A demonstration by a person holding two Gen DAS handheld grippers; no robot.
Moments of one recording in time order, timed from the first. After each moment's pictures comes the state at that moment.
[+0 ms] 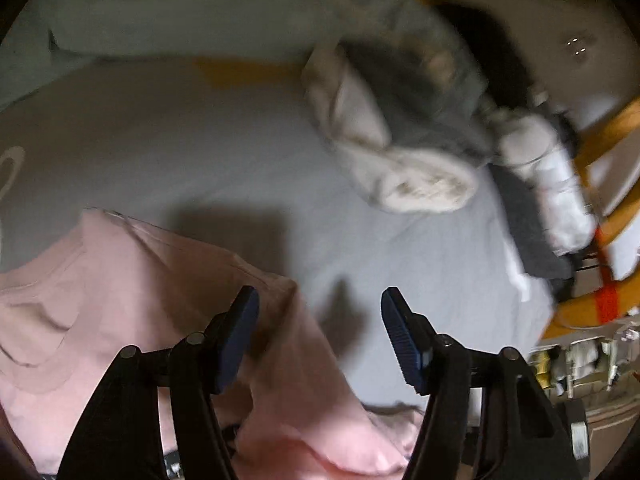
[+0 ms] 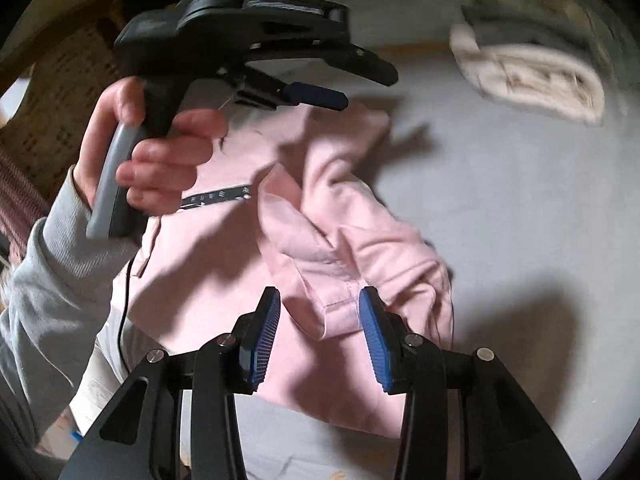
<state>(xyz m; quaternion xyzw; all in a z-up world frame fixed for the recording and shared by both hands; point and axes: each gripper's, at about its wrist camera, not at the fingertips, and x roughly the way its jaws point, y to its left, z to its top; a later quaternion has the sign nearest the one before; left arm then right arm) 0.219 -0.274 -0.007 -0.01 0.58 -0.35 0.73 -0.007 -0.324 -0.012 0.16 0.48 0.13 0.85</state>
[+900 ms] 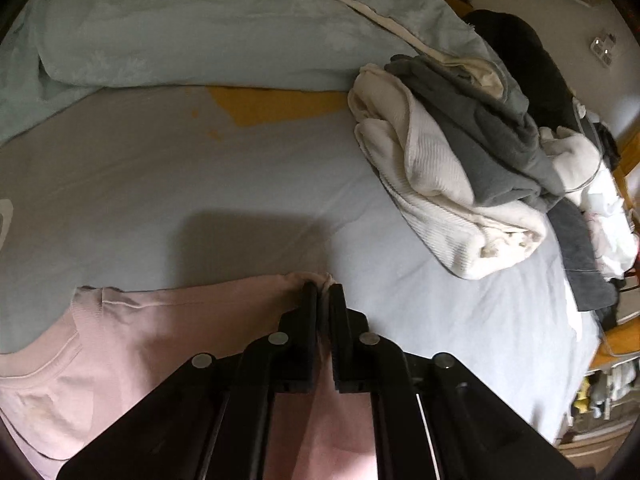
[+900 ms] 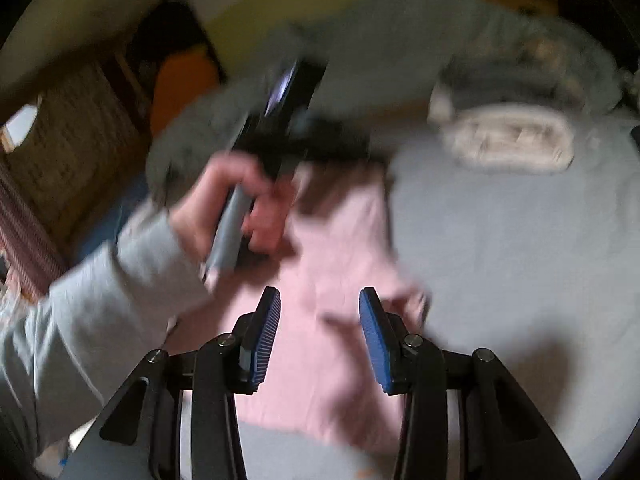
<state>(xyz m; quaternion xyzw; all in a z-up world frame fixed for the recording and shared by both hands) 0.254 -0.277 -0.026 0.00 0.53 -0.33 0.78 -0.035 -0.336 0.031 0.16 0.37 0.09 0.91</state>
